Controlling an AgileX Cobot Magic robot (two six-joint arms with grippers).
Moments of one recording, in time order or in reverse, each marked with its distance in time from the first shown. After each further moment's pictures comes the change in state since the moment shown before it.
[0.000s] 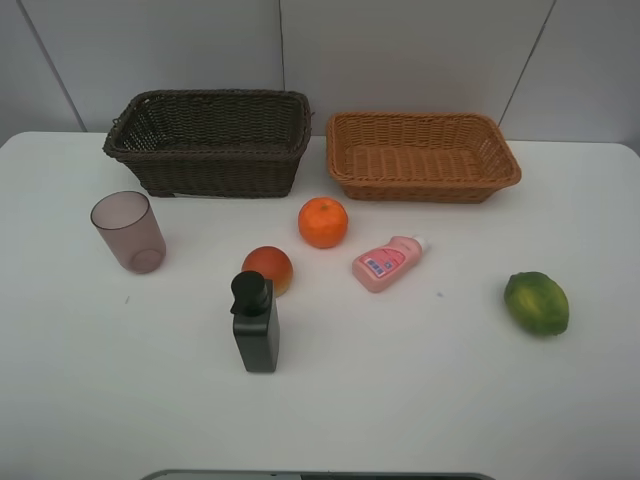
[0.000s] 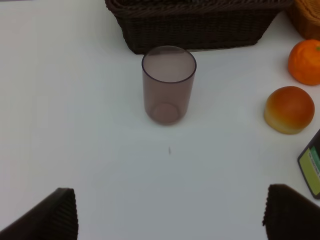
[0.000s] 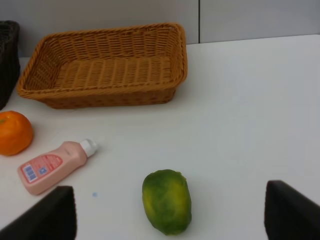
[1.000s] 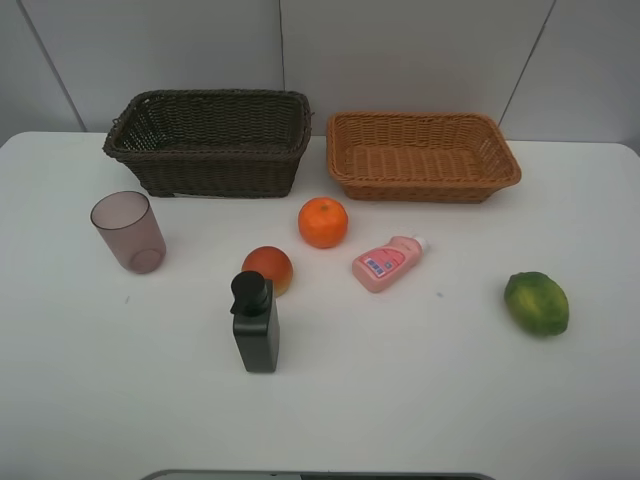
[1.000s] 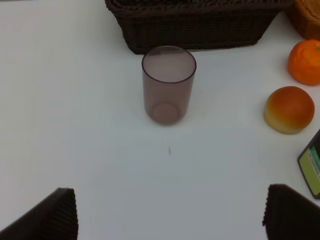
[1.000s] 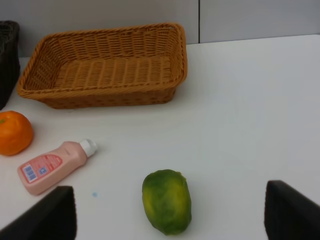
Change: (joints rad) left arm 0.000 0.000 0.000 0.000 0.000 0.000; right arm 0.000 0.000 0.000 -0.001 0.000 0.000
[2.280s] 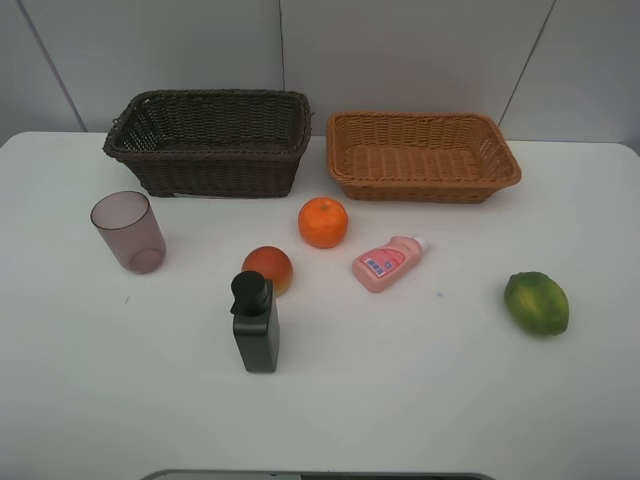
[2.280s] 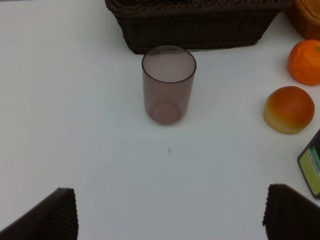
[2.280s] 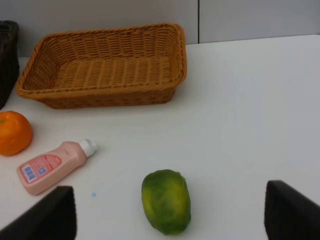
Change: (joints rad) left arm 0.000 0.000 0.000 0.000 0.000 0.000; right arm 0.000 0.002 0.000 -0.002 0.000 0.000
